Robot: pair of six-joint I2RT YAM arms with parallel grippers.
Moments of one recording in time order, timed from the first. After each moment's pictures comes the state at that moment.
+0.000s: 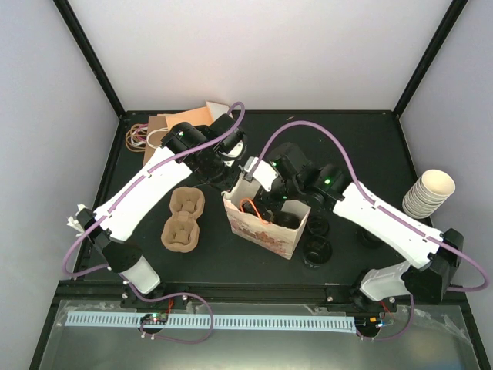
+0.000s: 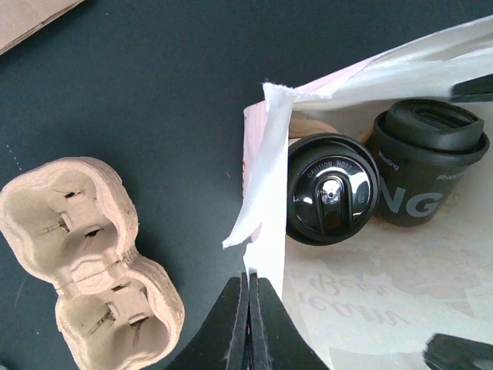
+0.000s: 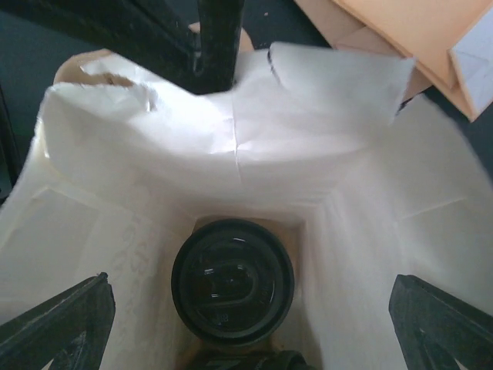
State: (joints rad) left arm -0.76 1.63 1.90 -1.51 -0.03 -0.33; right arm 0.89 1.38 1.37 -0.82 -0.15 -0.21
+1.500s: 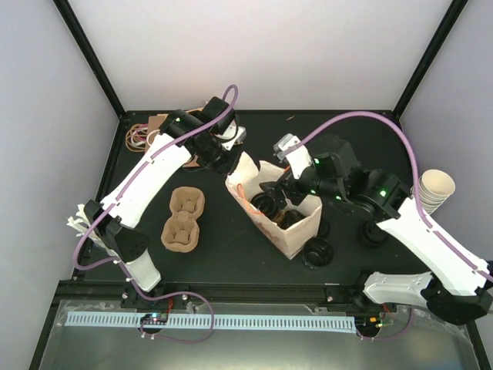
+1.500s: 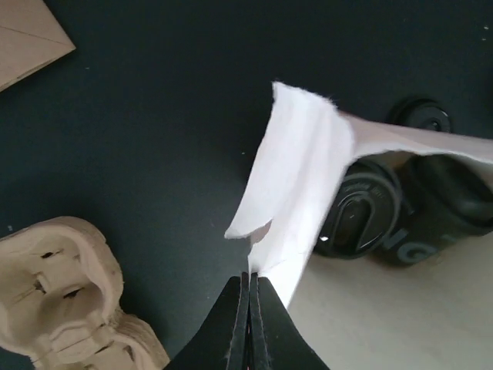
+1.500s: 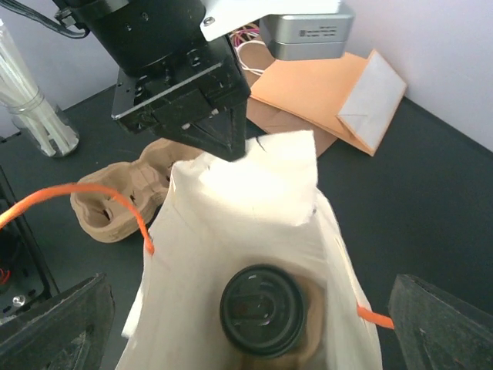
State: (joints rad) left arm -0.62 1.70 1.96 -1.42 0.10 -0.23; right arm 0.89 1.15 1.51 -0.92 0.01 0.01
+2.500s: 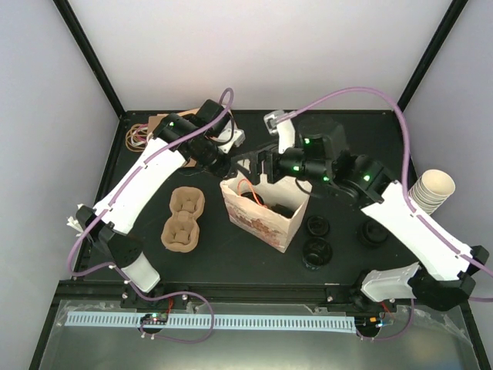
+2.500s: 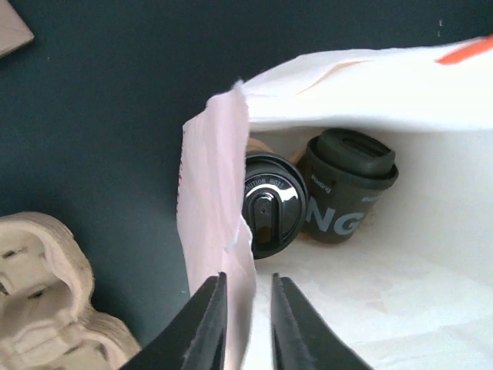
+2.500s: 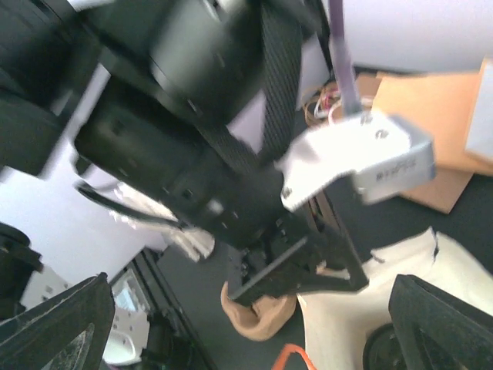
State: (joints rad) left arm -0.62 1.64 1.89 -1.39 0.21 -0.23; right arm 0.88 1.31 1.61 -0.69 -0.21 0.46
